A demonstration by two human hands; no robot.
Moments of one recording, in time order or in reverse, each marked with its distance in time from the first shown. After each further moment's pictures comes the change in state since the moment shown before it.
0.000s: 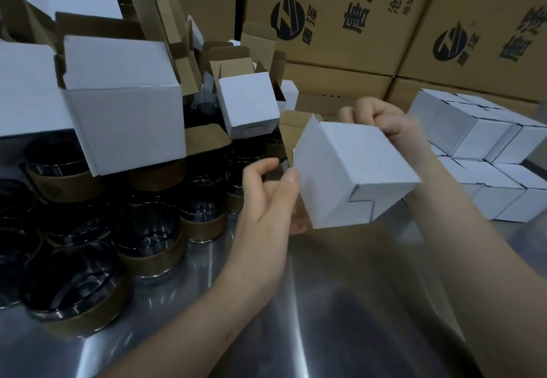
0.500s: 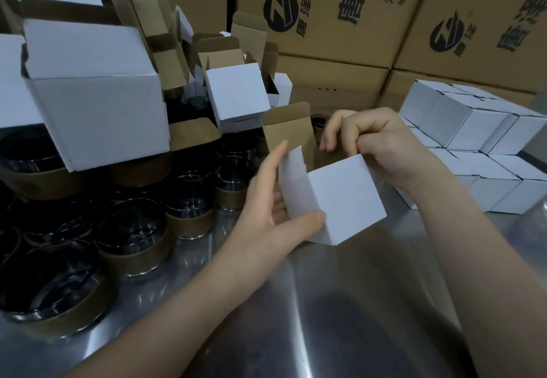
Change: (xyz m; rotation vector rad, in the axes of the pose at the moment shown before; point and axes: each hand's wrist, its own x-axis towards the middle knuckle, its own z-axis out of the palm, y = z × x) left_hand 0.000 -0.006 -0.006 0.095 -0.260 -0.002; right_hand -0.015 0.003 -0.009 -0.580 -0.064 -0.098
